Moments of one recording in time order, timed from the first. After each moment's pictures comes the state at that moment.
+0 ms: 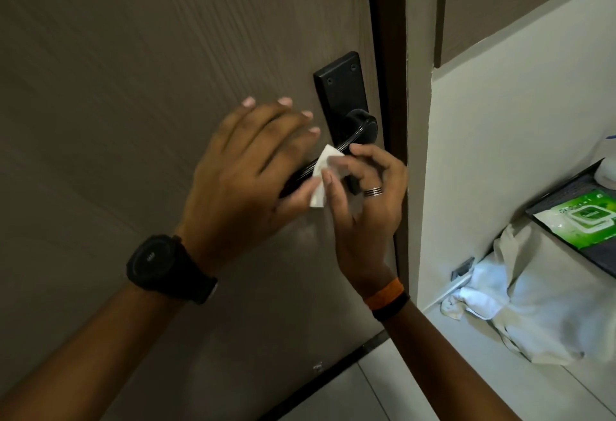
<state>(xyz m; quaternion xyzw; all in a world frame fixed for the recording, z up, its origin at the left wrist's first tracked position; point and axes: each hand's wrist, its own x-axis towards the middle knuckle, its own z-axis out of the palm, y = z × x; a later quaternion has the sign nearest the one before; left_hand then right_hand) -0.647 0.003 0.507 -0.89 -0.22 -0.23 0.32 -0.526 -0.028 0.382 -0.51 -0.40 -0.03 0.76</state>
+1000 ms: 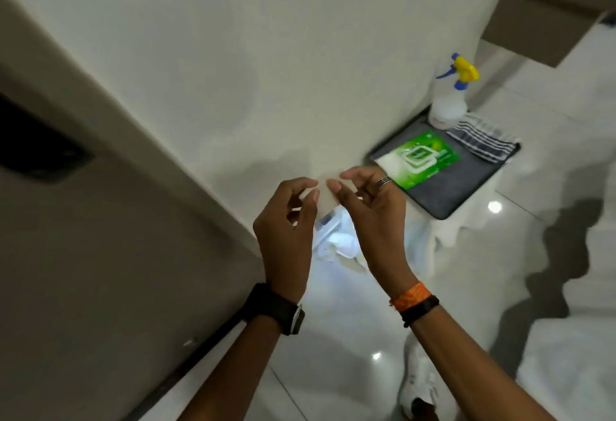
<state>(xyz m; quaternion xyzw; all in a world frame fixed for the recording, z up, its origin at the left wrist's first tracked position) -0.340 -0.105 0.243 -0.70 -0.45 -0.42 -0.35 -0.235 -0.151 0.237 -0.64 -0.24 0.29 0.67</state>
